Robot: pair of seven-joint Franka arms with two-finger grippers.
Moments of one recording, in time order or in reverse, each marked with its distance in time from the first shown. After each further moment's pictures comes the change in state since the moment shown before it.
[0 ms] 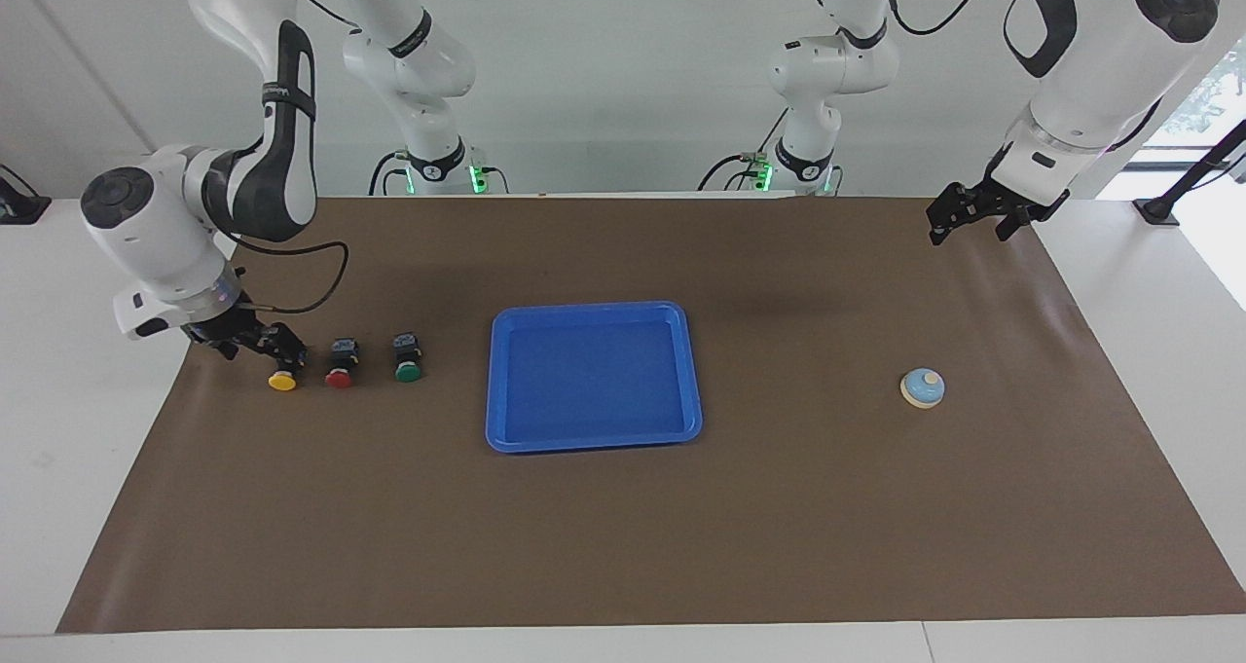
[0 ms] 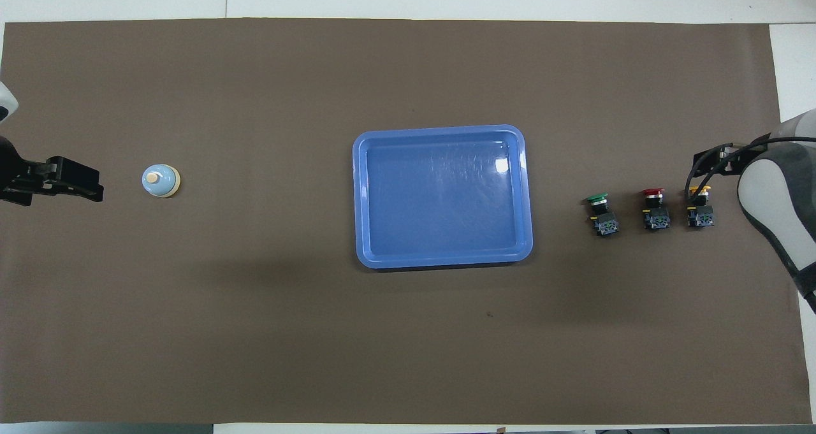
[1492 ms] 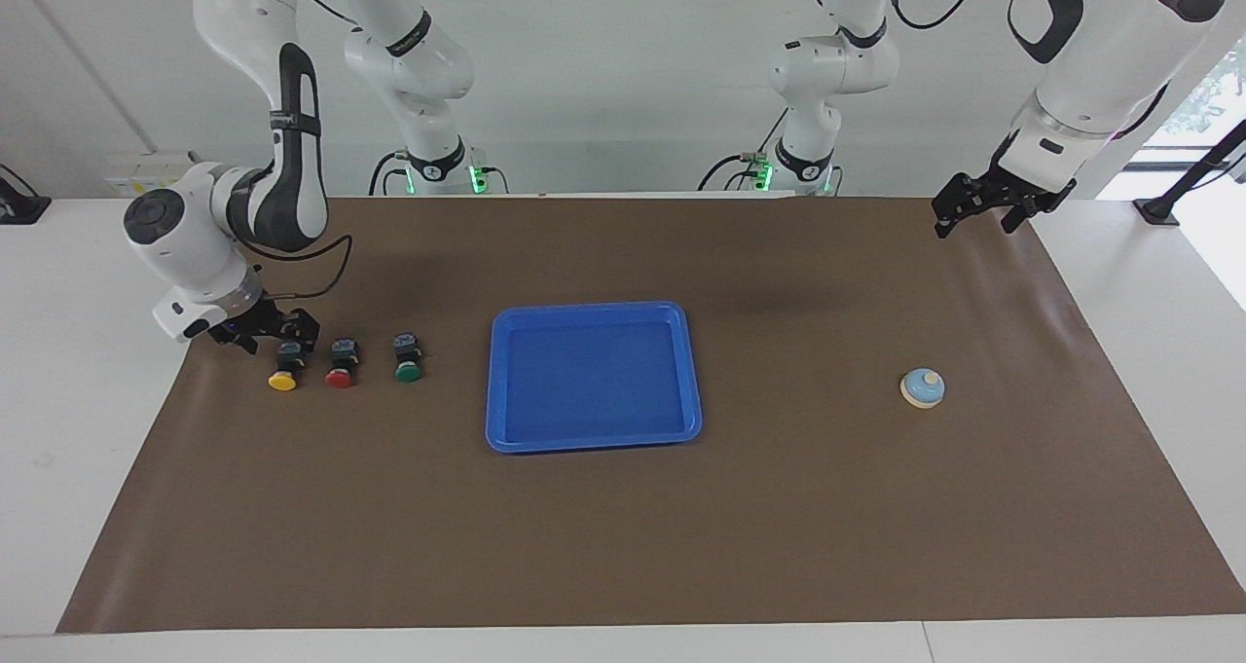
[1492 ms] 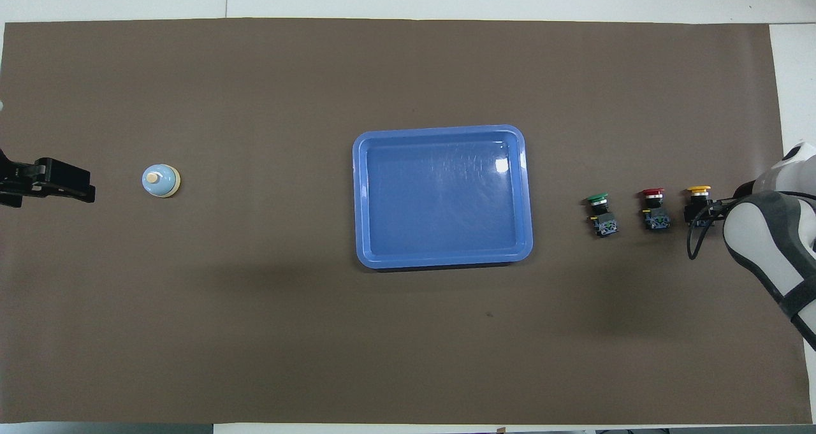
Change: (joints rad) left arm 0.000 -0.020 0.004 0.000 0.000 -0.003 -0.003; right arm -0.073 -0.010 0.000 -0.200 0.000 0.153 -0.253
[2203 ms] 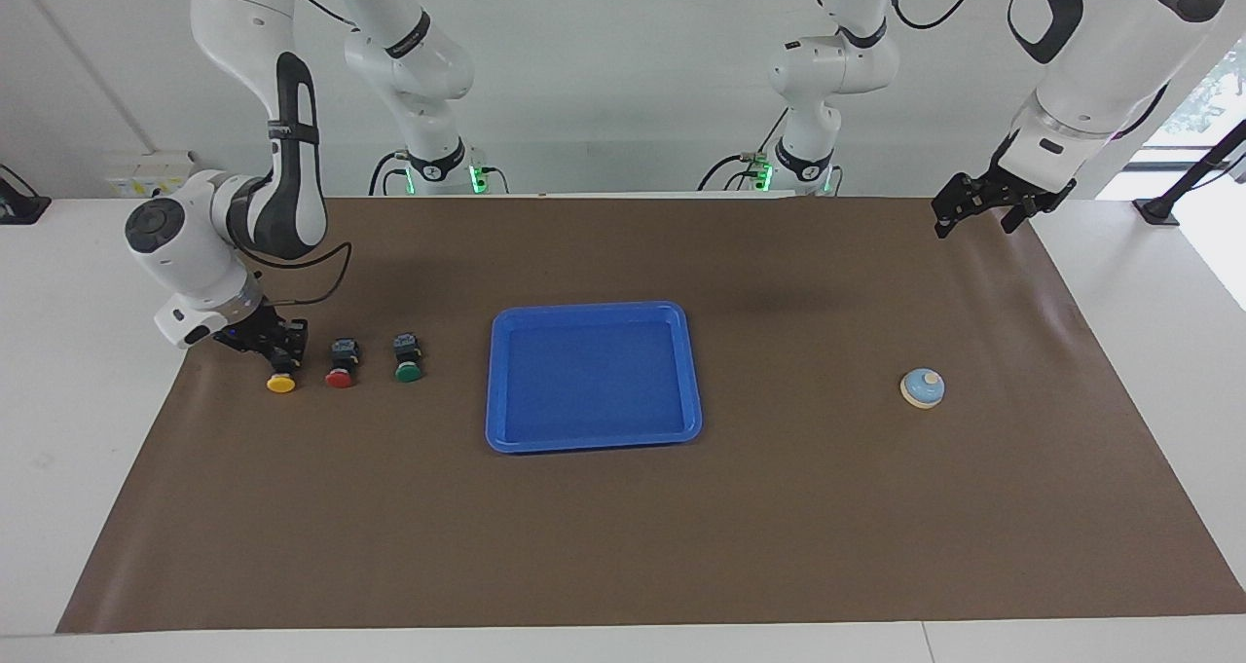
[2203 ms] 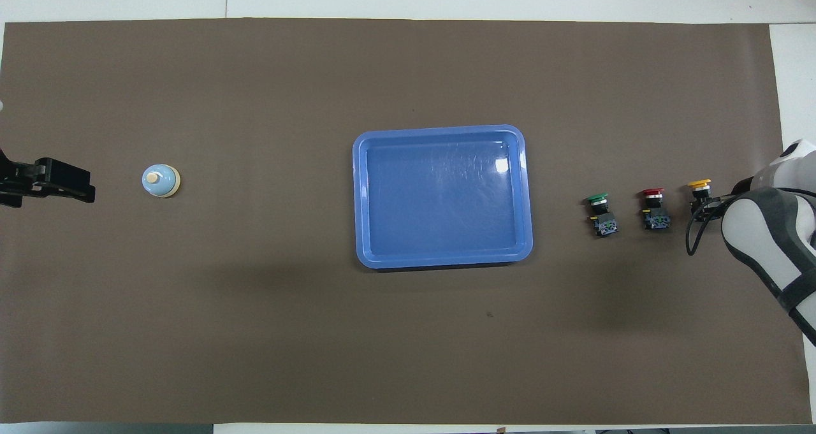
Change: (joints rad) left arm 0.000 0.000 0.000 0.000 0.000 -0.001 0.000; right arm -0.002 0.015 0.014 0.035 0.000 -0.012 0.000
